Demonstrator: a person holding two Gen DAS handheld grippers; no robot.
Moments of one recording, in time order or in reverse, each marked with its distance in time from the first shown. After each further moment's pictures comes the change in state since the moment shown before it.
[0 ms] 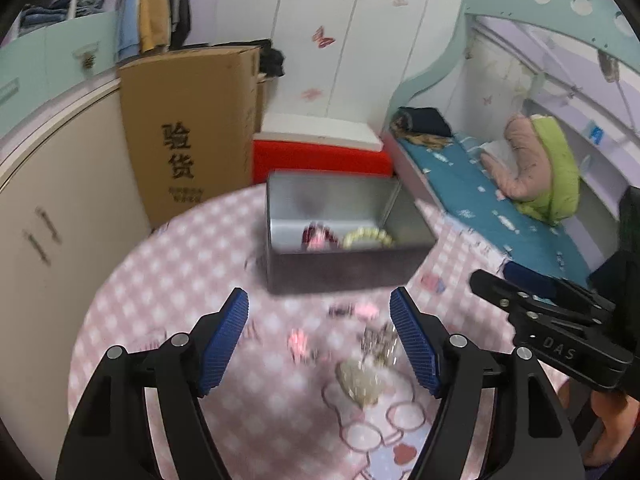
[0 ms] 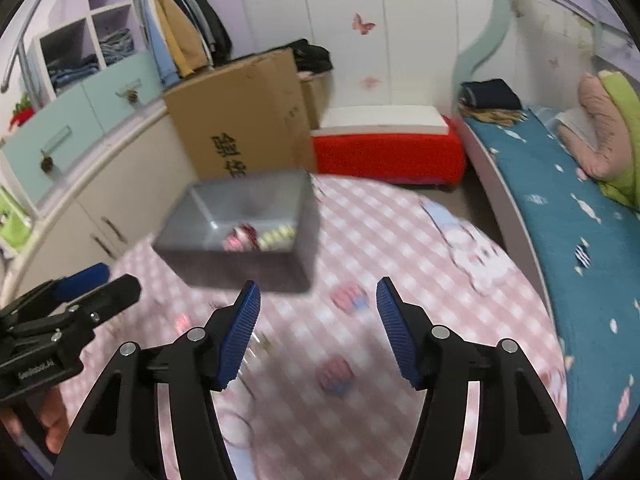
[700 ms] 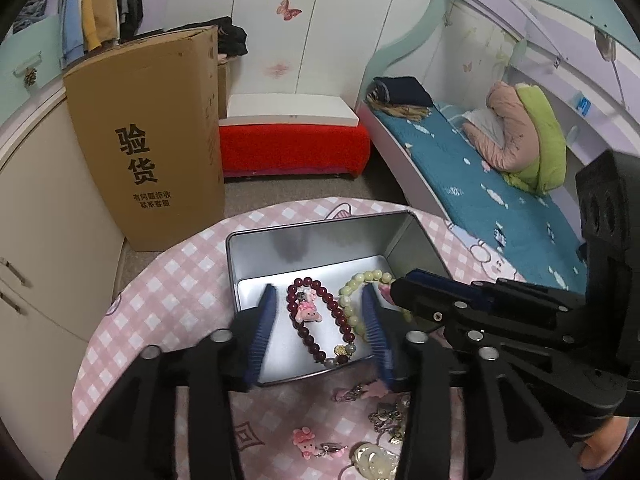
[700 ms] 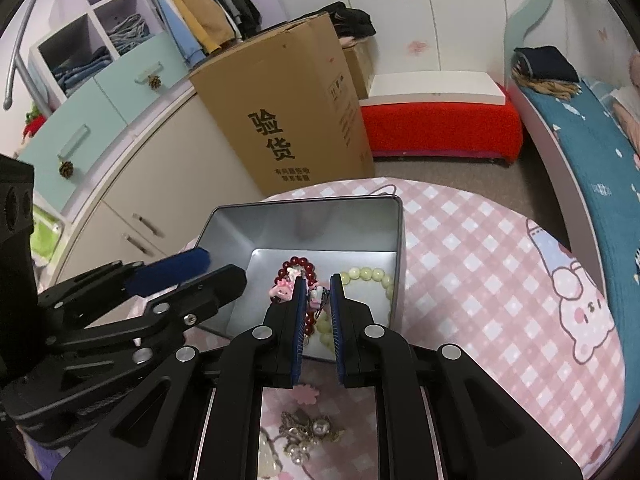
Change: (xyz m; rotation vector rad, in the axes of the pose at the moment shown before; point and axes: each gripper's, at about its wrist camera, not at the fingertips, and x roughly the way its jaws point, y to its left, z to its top) left arm 0.069 0.011 0.081 0.098 0.108 -0.109; right arm 0.084 0.041 0.069 0.020 0.126 0.221
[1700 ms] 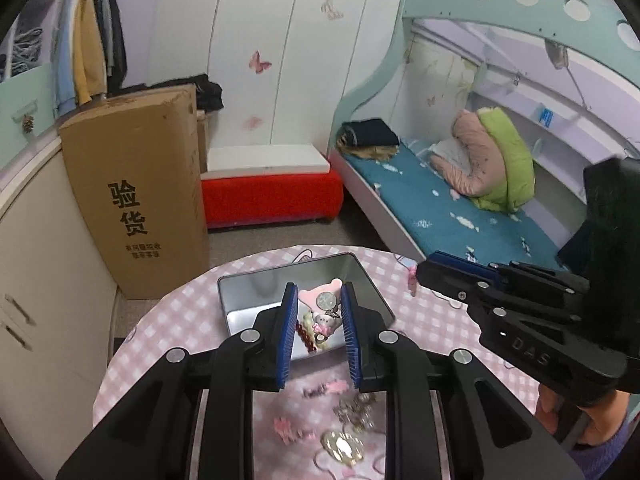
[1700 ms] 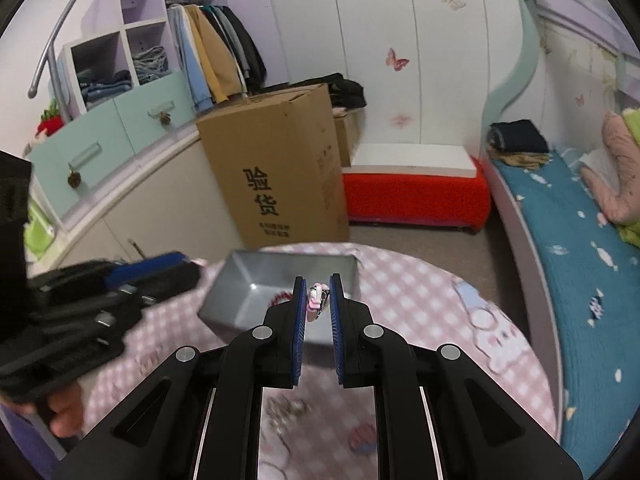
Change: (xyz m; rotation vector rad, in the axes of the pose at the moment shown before) left arm -0.061 -0.028 0.001 0.084 -0.150 -0.059; right arm -0.089 0.019 0.003 -0.104 -0.217 -0.085
